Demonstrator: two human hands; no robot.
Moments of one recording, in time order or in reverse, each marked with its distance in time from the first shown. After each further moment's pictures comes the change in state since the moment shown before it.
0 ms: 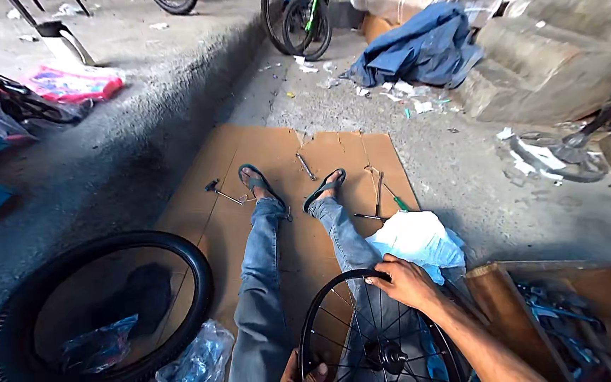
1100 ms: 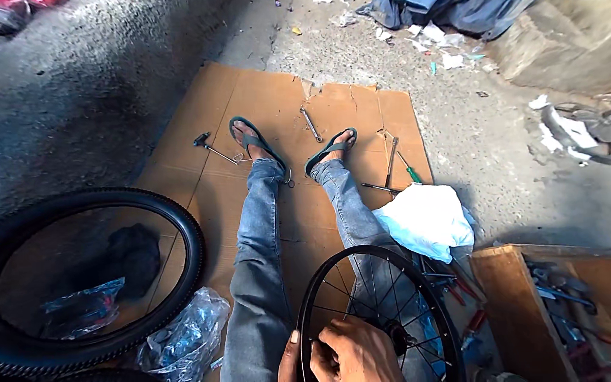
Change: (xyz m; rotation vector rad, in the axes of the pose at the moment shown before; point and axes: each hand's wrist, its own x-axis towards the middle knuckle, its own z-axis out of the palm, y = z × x) left_hand 0.001 -0.012 0.002 -0.339 0.138 0.037; right_hand -0.106 -0.176 0.050 0.138 0.224 -0.192
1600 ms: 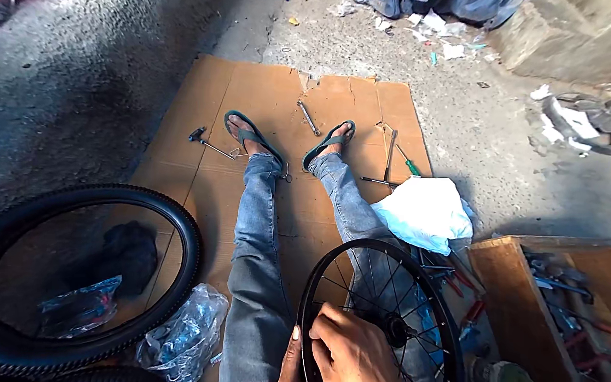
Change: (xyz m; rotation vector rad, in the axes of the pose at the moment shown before) left_hand -0.006 0.004 0.005 -0.052 -0.111 -0.015; right_hand 0.004 -0.008 -0.004 0.111 0.048 -0.035
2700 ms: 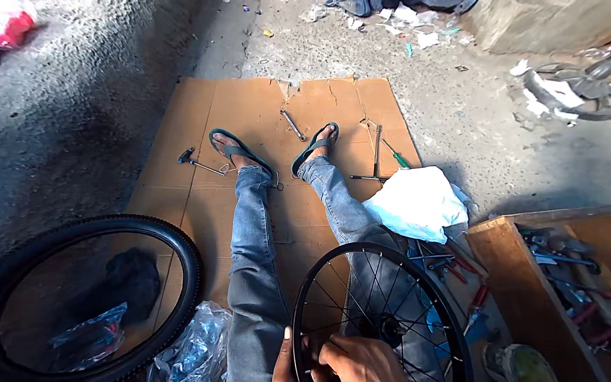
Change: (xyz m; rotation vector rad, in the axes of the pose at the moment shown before) left_hand 0.009 0.007 -0.006 0.076 0.113 -0.090; right_hand -0.032 0.011 0.000 0.038 -0.125 0.021
